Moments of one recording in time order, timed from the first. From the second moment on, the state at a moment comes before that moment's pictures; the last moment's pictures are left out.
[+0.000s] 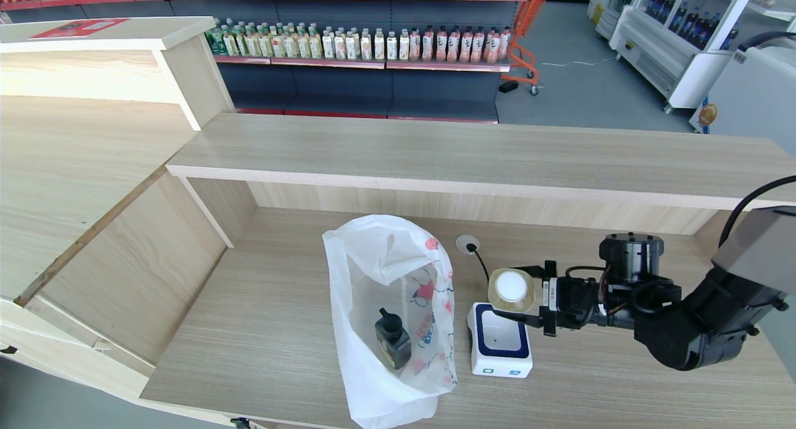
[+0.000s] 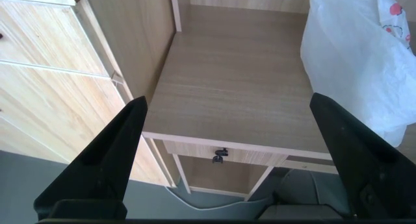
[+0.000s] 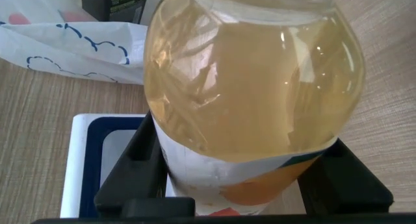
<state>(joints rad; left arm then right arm) 0.00 0.00 0.00 0.00 0.01 0.00 0.18 2.12 -0.68 -1.07 0.89 -1.16</state>
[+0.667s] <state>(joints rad) 0.00 0.00 0.00 0.00 0.01 0.00 0.16 2.07 -0.65 -1.07 0.89 -0.99</state>
